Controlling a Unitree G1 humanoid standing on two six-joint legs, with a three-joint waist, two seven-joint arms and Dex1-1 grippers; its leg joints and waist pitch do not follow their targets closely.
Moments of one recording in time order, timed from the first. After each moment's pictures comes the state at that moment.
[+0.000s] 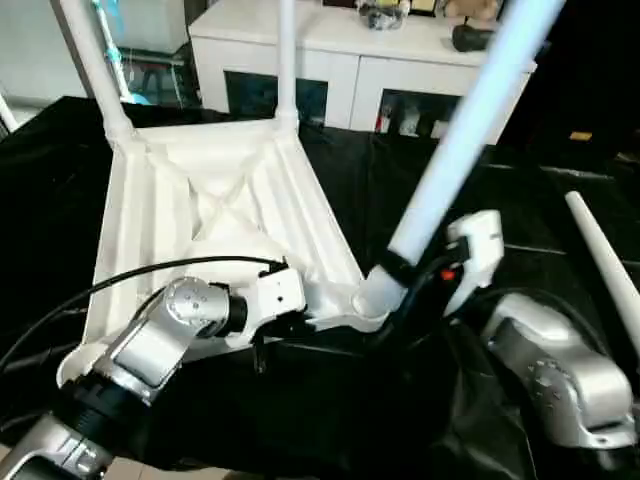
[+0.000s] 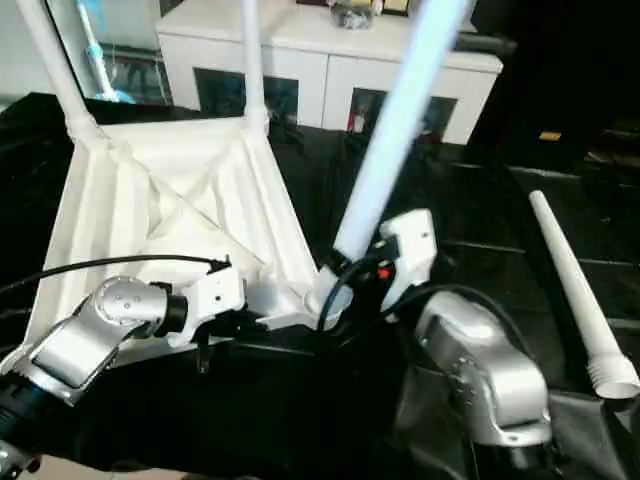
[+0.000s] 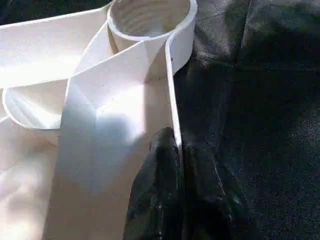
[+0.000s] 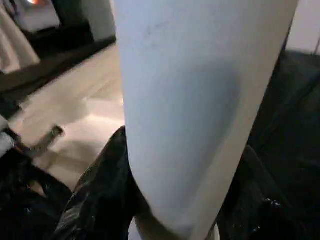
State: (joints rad) left arm -0.43 0.54 -0.46 0.13 -0.02 0.30 -0.99; right arm -0.21 -0.28 0.02 -0.18 0.43 0.58 0.51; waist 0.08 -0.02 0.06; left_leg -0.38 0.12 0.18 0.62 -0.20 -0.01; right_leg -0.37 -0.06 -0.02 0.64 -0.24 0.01
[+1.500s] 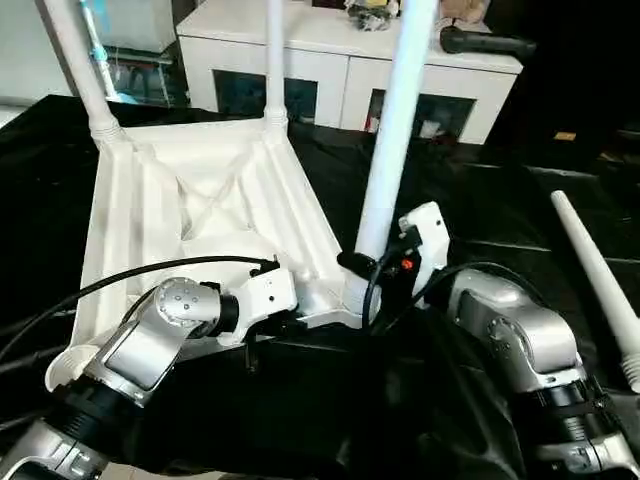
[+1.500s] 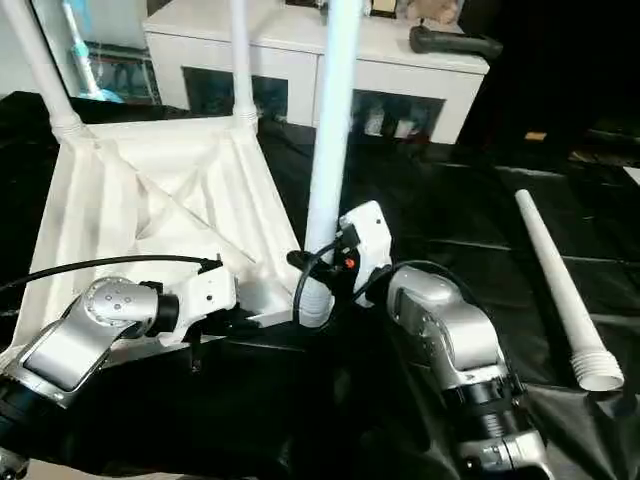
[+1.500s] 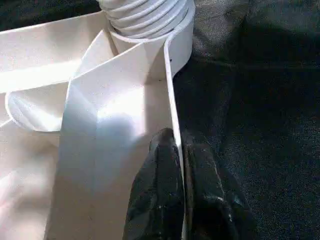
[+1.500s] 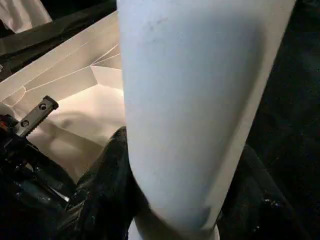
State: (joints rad) left arm -0.40 0.55 -0.42 0.12 0.02 0.28 -1.00; right arm -0.42 -0.27 0.13 0.09 0.38 0.60 0.62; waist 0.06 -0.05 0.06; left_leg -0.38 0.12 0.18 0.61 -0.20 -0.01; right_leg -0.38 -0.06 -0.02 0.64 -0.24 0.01
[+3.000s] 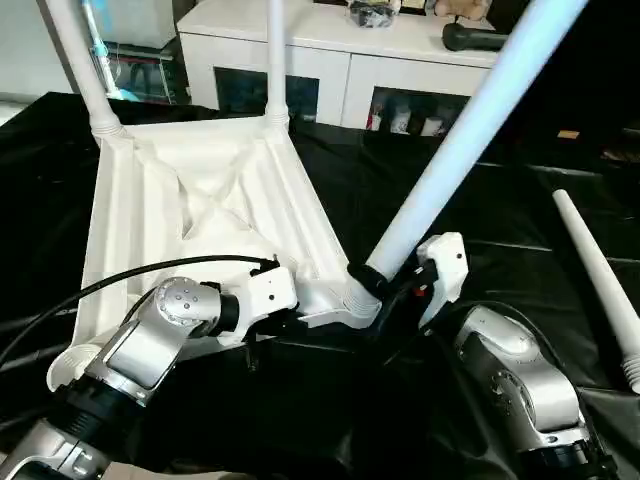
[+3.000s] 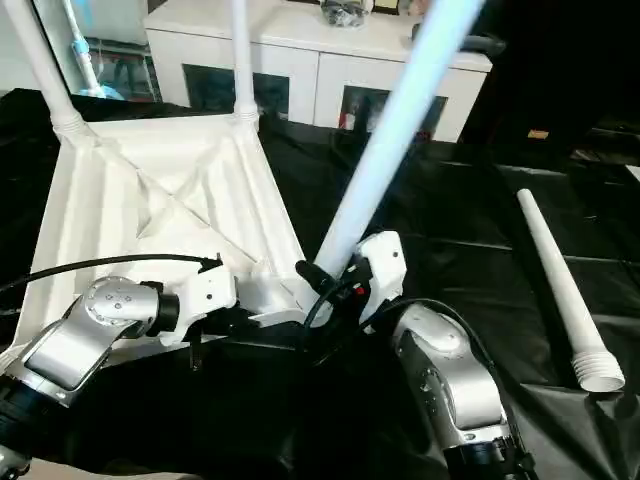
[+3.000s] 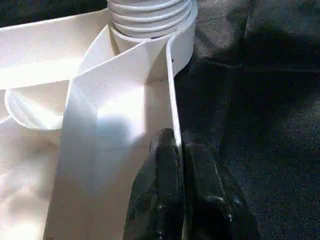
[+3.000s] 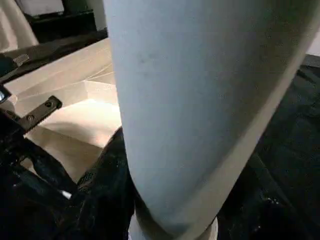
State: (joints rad) left arm -0.41 0.53 -0.40 0.13 0.02 0.28 -1.00; right arm -0.18 -0.23 0.13 -0.02 0.30 0.32 0.58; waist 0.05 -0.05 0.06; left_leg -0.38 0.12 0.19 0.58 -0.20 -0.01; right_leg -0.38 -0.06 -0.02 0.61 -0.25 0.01
